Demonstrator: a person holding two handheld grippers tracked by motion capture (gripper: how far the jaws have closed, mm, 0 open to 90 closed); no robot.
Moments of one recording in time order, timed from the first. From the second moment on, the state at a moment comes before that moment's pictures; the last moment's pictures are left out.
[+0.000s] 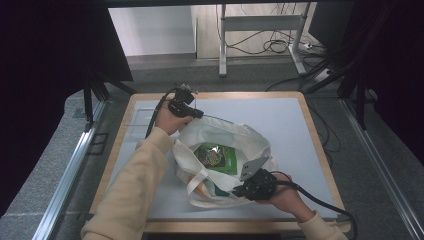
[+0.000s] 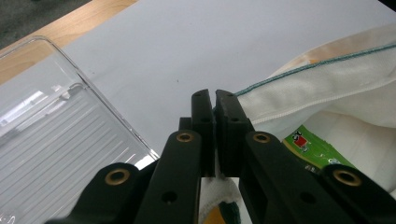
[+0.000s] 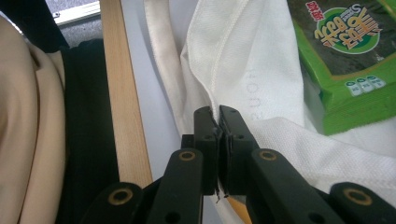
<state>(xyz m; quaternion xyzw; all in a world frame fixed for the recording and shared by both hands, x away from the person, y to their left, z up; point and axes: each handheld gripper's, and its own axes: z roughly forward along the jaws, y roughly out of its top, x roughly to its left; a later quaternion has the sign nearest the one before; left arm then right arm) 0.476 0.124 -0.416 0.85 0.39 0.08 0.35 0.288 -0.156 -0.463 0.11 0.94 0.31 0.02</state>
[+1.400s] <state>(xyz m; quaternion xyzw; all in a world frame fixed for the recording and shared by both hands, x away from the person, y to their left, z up) 0.358 0.150 -0.407 0.87 0.29 0.06 0.40 0.313 -0.161 -0.420 0.16 0.91 0.38 0.08</state>
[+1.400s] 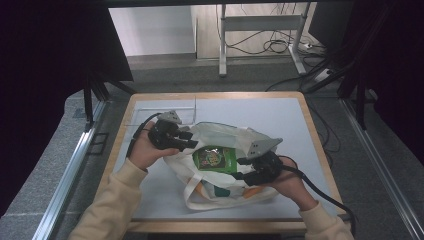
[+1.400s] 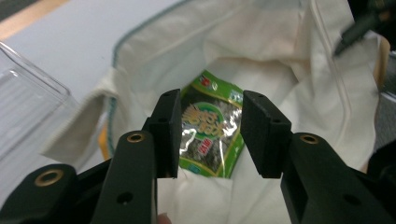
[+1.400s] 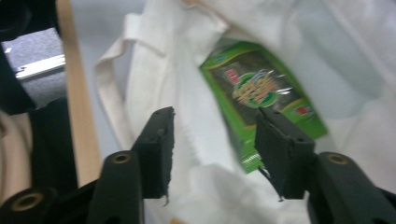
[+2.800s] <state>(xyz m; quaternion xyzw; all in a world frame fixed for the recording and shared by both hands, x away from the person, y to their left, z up) 0.341 0.136 -0.451 0.90 0.27 0.01 0.33 0.437 -0.092 -0.459 0.19 0.94 0.21 0.17</state>
